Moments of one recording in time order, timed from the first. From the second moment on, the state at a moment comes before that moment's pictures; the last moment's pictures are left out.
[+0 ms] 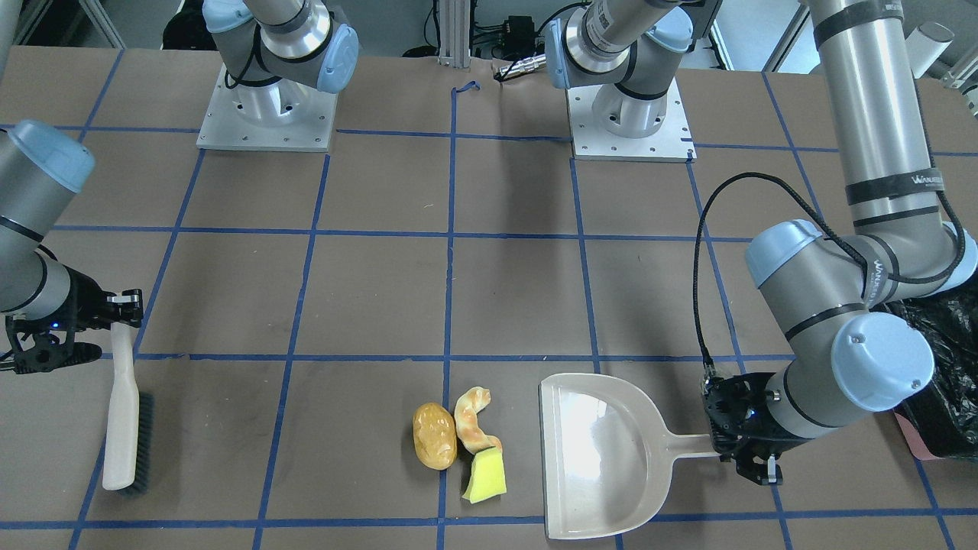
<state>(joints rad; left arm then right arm) -1.37 -2.16 -1.43 -1.09 1.57 1.78 1.18 -1.21 1.79 -1.97 -1.66 -0.61</state>
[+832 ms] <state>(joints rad) -1.39 -2.16 -1.43 -1.09 1.58 1.78 1.36 -1.20 1.73 -1.97 -1.63 -0.39</state>
